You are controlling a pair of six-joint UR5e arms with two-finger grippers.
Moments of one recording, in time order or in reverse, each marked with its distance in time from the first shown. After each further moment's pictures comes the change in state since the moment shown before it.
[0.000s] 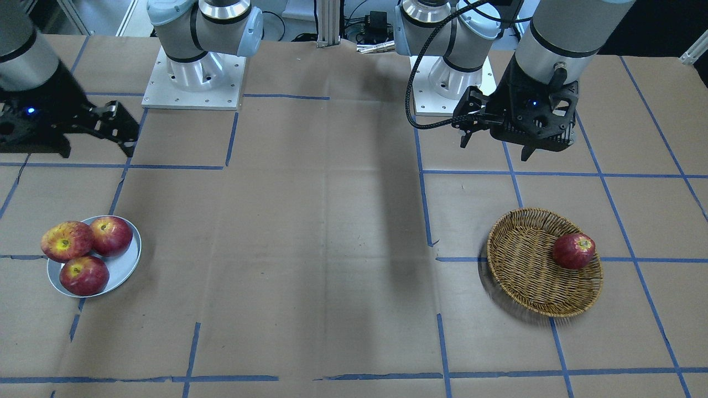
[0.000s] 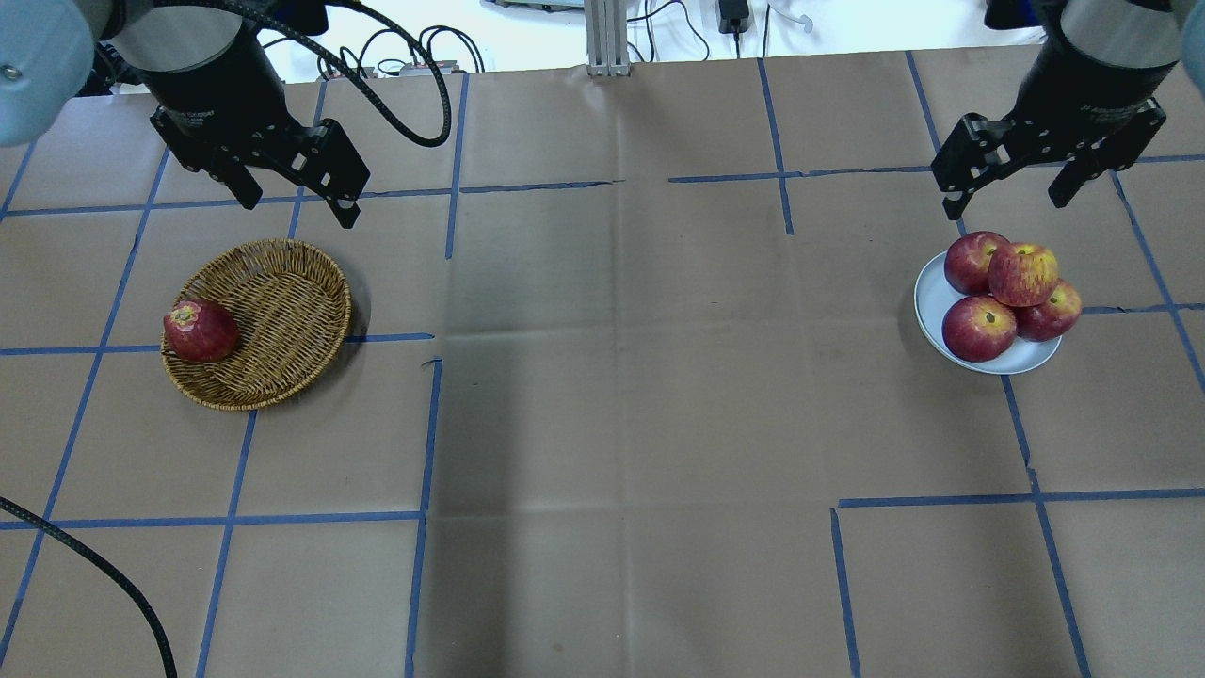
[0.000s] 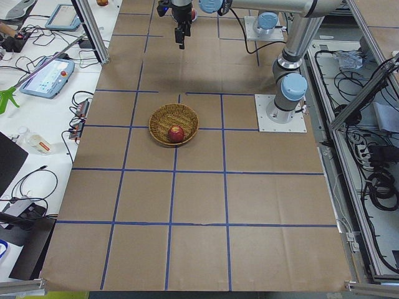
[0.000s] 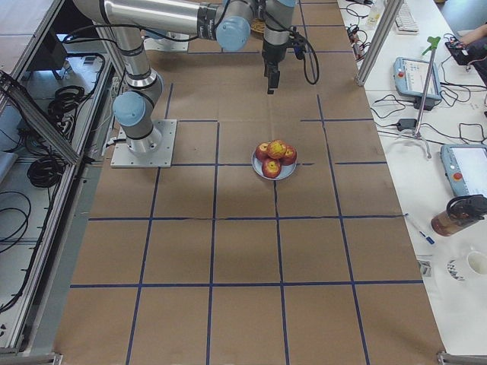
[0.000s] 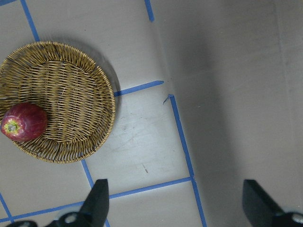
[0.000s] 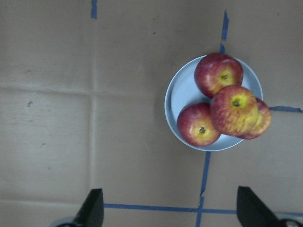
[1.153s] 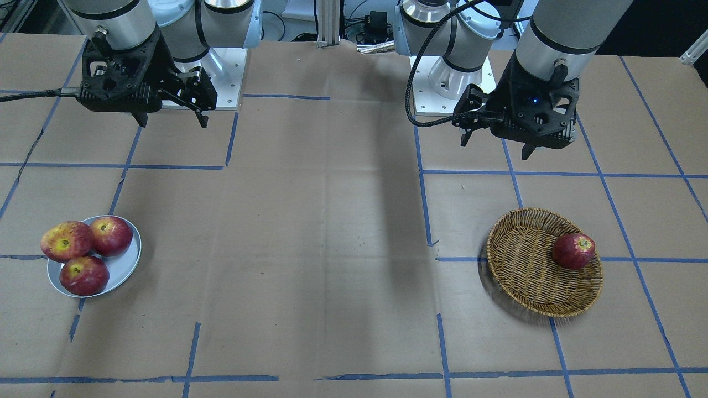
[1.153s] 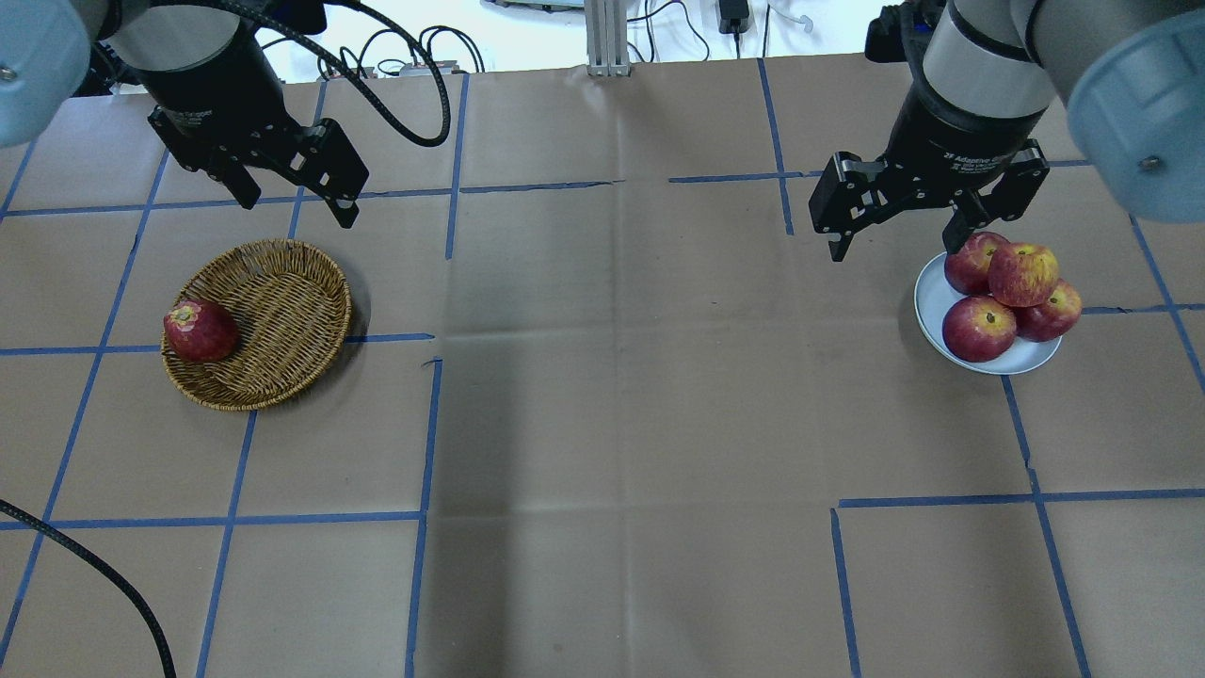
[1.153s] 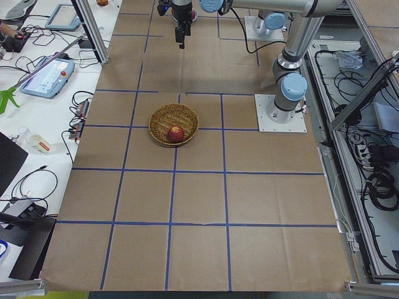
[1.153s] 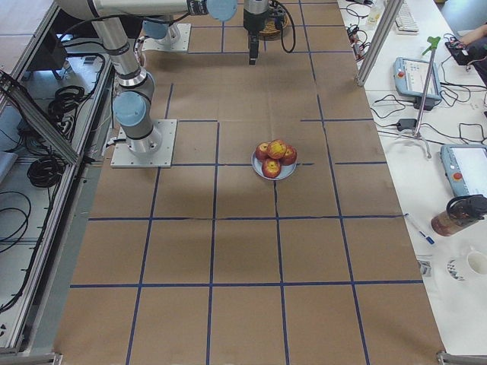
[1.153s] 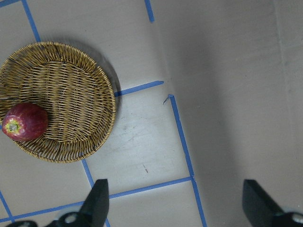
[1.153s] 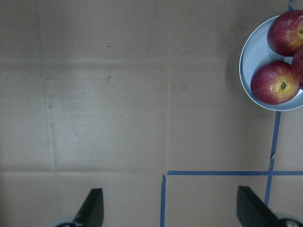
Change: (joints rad) left arm 0.000 0.005 0.000 0.001 0.000 0.000; right arm 0.160 -0.053 0.022 0.030 0.043 0.182
